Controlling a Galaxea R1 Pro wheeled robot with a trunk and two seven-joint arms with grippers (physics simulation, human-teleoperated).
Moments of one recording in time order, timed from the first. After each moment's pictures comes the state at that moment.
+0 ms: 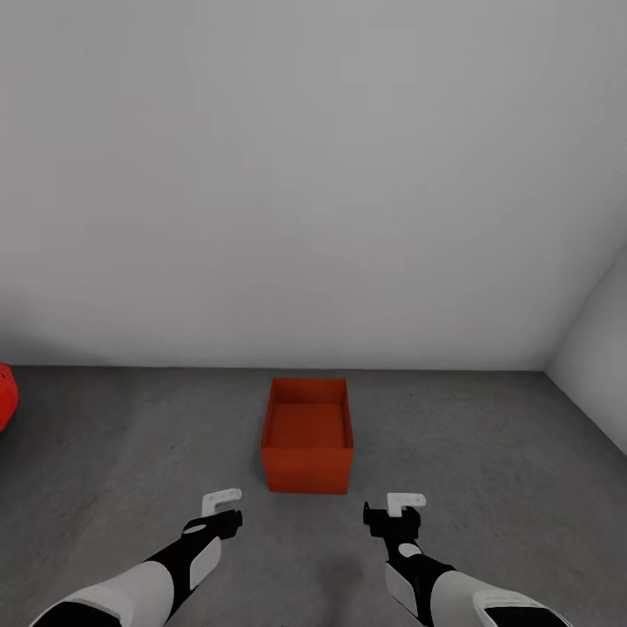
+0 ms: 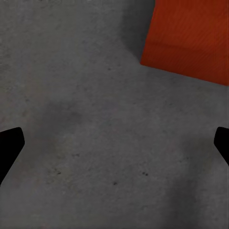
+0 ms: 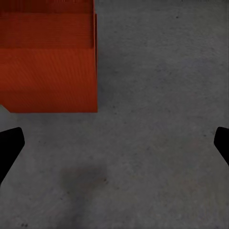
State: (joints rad) left arm -0.70 -0.05 -0.23 -0.11 0.41 -0.04 0.21; right arm -0.71 0.14 -0.04 0.02 0.09 -0.37 -0.23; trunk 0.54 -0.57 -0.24
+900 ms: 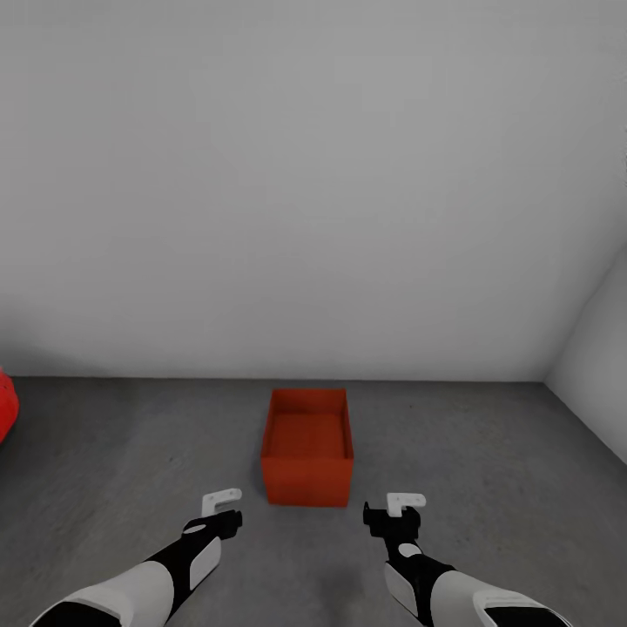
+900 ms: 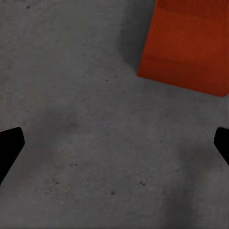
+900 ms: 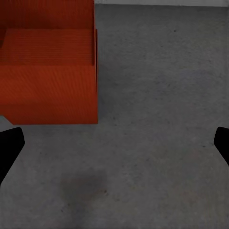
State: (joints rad) left arm -0.70 -0.05 -0.23 -0.11 0.41 -0.04 0.21; right arm -0.71 0.14 -0.04 0.02 0.09 -0.37 -0.23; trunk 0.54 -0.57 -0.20
